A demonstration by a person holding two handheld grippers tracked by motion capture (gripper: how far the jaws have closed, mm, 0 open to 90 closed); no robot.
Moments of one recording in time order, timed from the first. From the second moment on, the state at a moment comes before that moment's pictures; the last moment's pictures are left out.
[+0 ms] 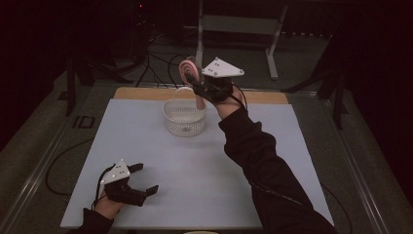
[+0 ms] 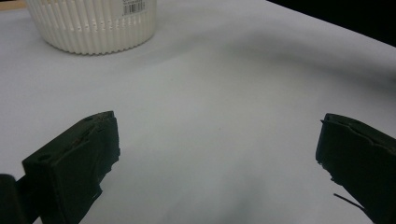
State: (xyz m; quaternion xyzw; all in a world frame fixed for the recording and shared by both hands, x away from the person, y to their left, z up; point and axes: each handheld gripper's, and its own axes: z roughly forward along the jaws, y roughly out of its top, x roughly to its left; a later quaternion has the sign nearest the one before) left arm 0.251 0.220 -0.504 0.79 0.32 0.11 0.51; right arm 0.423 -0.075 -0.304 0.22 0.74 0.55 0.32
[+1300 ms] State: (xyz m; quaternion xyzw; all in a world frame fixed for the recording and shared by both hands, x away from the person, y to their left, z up) left arm 0.250 0.221 -0.503 0.79 0.32 0.11 0.52; right arm 0.450 -0.038 -0.363 0.20 0.76 0.51 0.34
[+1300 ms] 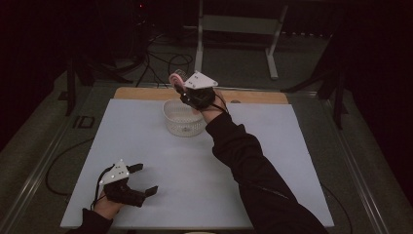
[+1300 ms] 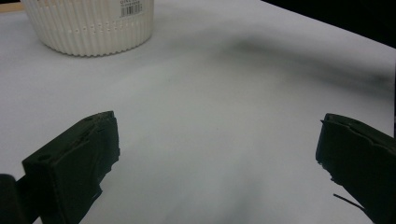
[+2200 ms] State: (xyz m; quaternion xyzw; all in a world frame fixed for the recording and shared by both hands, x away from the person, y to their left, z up) left arm 0.250 0.222 -0.503 0.79 0.31 0.11 0.52; right arm 0.453 -0.022 -0.393 0.18 0.78 0.48 0.35
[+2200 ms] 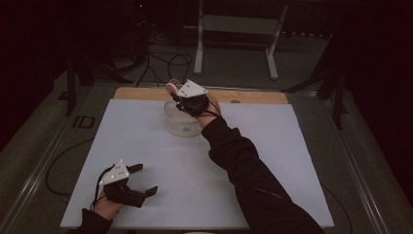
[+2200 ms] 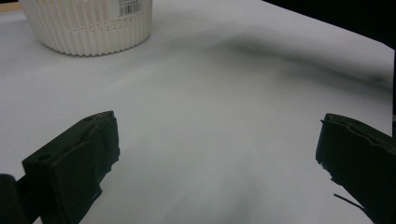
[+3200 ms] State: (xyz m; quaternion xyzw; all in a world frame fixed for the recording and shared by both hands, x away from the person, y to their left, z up) left arm 0.250 0.222 -0.504 0.79 0.31 0.11 0.52; right arm 0.456 0.002 -0.420 0.15 0.81 0.43 0.37
